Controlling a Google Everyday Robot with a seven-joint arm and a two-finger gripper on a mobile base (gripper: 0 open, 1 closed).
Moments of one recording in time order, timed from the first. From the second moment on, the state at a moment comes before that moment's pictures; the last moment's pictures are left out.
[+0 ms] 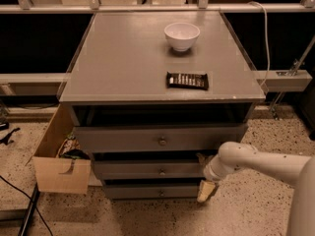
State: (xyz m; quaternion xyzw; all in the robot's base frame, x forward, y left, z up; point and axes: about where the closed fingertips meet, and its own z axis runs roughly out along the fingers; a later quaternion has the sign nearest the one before) arm 0.552 -0.177 0.393 -0.67 0.71 0.08 0.19
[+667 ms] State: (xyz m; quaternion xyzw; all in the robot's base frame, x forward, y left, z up) arm 0.543 -0.183 0.399 -0.67 0.72 0.11 0.14
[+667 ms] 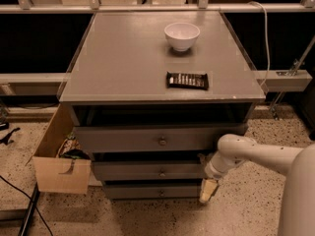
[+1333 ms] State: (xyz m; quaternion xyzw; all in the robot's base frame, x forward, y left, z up) arm 0.530 -0.195 0.400 -0.66 0.73 0.13 0.11
